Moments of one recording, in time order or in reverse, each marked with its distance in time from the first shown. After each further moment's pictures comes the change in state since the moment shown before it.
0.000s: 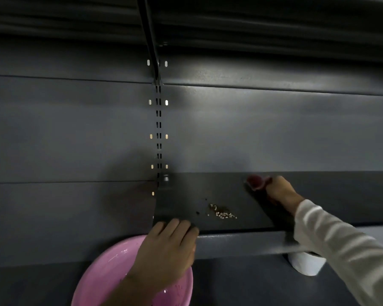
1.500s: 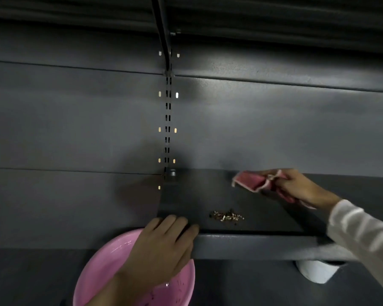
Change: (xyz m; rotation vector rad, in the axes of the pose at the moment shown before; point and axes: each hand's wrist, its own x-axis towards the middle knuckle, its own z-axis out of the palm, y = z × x) left_hand -0.008 -0.008 -0.006 0.023 0.022 0.033; right_hand 0.007 0.011 -0.020 0.194 -0.215 -0.446
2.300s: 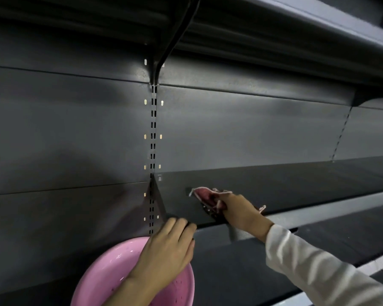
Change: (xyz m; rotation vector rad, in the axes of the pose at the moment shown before) left_hand -0.021 -0.029 -0.003 -0.228 0.059 -0.017; right_hand -0.069 -0.097 0.124 -0.687 0.001 0.126
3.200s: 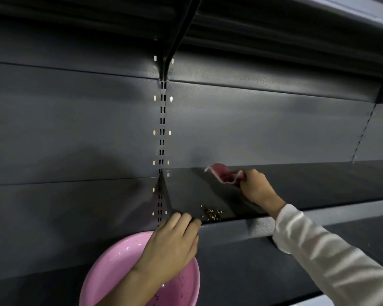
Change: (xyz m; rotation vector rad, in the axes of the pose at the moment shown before) left_hand 0.003 0.005 -0.010 -0.032 -0.108 -0.039; right_hand 0.022 0.014 -0.028 0.218 0.145 0.234
